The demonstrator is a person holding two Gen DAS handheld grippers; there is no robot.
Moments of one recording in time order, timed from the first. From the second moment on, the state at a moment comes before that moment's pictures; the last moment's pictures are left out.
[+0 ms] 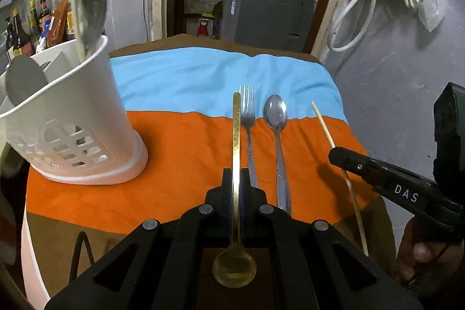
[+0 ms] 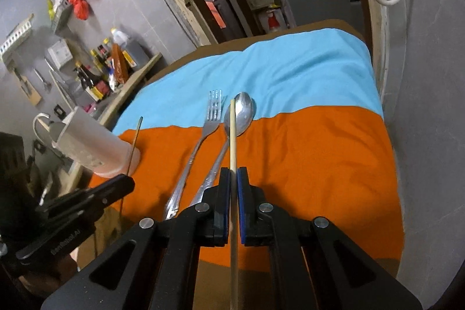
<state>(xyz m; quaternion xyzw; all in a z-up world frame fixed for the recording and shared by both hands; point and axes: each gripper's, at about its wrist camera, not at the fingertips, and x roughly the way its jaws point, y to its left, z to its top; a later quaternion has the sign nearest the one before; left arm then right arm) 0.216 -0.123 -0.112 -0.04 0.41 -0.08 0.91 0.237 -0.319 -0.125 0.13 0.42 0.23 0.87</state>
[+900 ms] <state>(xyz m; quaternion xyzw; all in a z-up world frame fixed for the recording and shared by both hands) 0.159 0.006 0.021 -0.16 0.17 -0.06 0.97 0.219 -0.199 0.006 0.21 0.13 0.41 0.88</state>
